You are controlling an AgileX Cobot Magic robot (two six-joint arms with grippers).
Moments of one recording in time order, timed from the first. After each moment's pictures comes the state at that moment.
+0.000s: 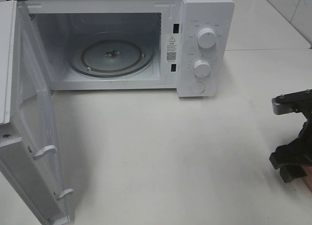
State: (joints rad) left arm -0.01 0.00 -0.50 -0.08 1.04 -0.02; right arm 0.18 1.58 -0.60 -0.29 0.55 0.23
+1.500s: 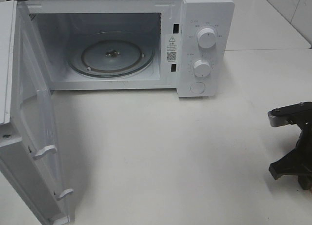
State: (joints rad) left arm -0.01 0.00 -0.50 -0.08 1.04 -0.02; right arm 0.16 1.70 -0.60 -0.32 0.53 0.24
